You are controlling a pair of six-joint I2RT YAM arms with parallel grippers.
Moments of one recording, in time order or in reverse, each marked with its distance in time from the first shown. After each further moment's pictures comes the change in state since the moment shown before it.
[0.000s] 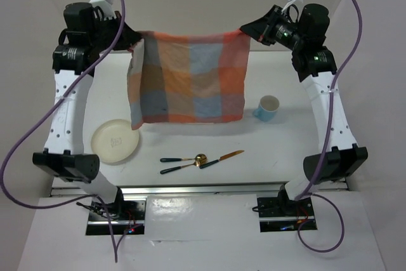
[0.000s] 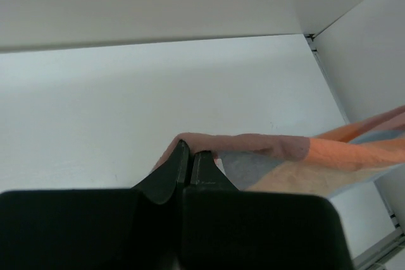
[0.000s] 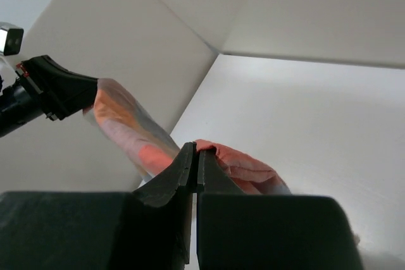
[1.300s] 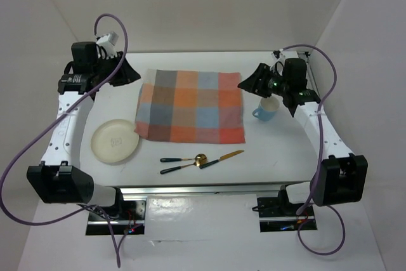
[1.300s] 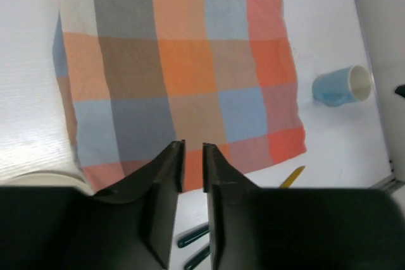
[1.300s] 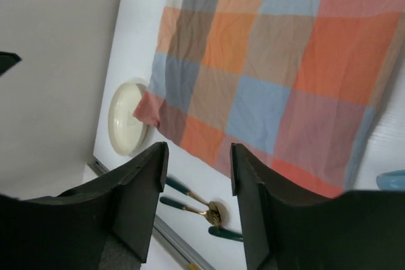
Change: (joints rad) left arm 0.100 -0.174 -0.520 0.074 0.143 0.018; right arm -0.039 -0.163 -0.712 0.095 0.003 -0.066
